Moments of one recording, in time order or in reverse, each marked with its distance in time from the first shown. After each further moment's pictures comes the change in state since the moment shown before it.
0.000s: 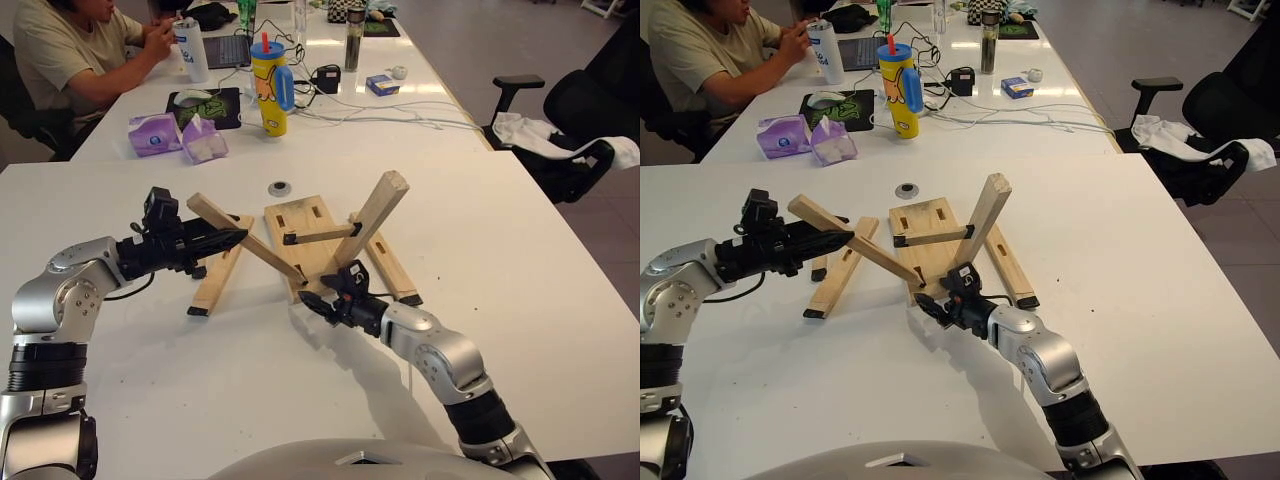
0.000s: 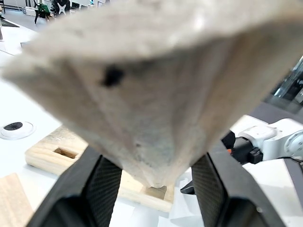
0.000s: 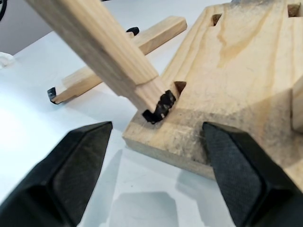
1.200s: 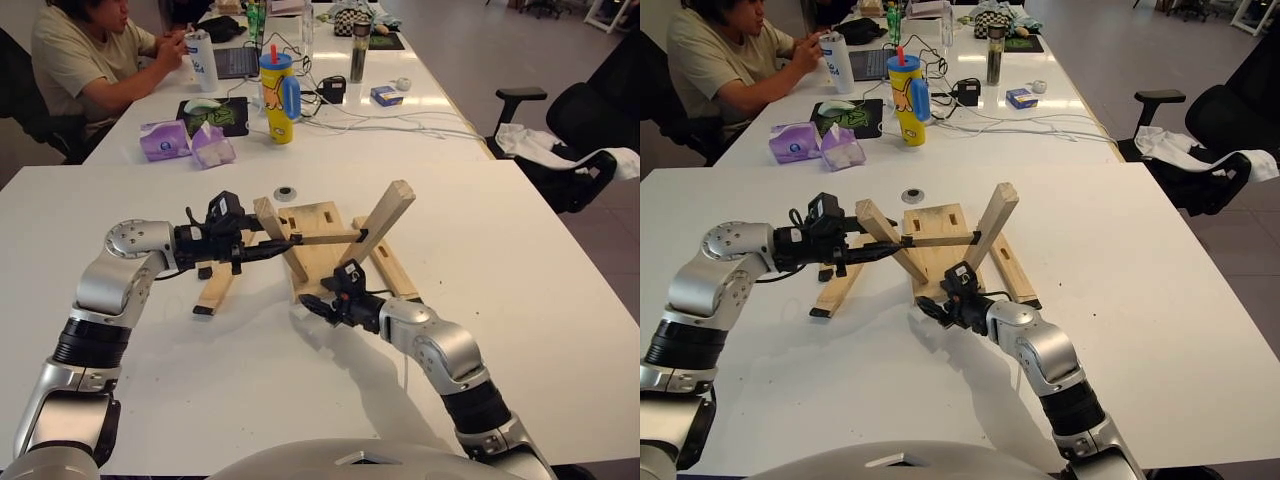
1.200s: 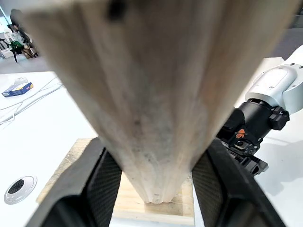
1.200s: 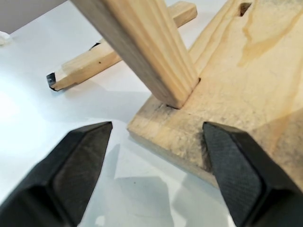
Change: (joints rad) left arm -0.106 -0.070 -0.293 0.020 0.255 -0.308 0.009; right arm -0.013 0.024 -0.026 0.027 -0.034 0.048 0.058
